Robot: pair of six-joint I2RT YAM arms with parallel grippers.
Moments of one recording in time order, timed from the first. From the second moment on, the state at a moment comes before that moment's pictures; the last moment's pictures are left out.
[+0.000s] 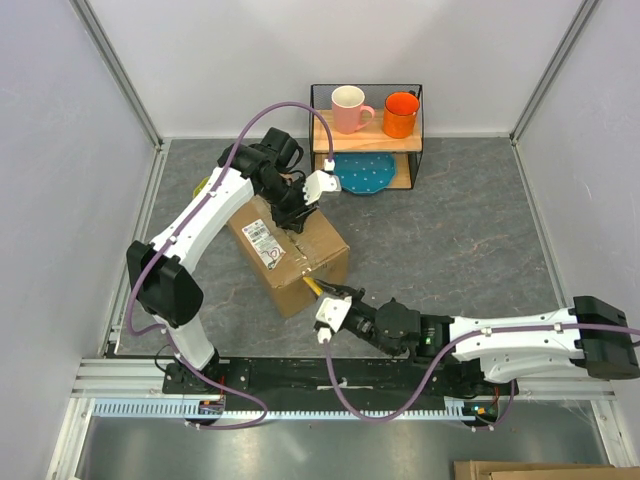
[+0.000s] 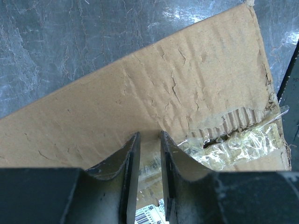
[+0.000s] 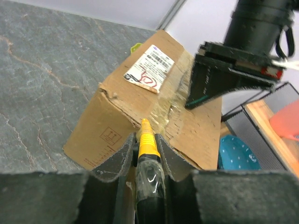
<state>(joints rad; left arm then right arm) -0.51 1.75 1.76 -1.22 0.45 0.80 1.45 1.13 0.62 0.49 0.48 -0.56</state>
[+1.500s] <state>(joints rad) -0.57 1.62 1.64 -1.37 0.45 1.55 1.02 1.15 0.57 0.60 0.45 0.53</state>
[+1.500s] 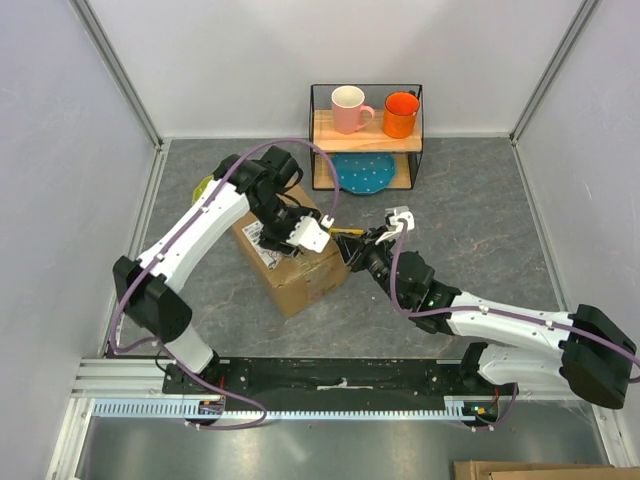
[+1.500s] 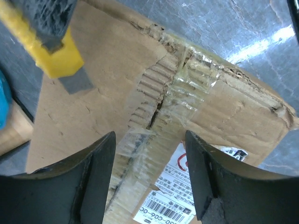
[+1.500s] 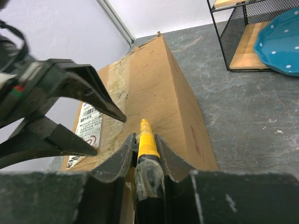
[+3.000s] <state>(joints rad) -0.63 1.41 1.35 -0.60 0.24 1.10 1.00 0.84 0.56 0.13 0.42 0.79</state>
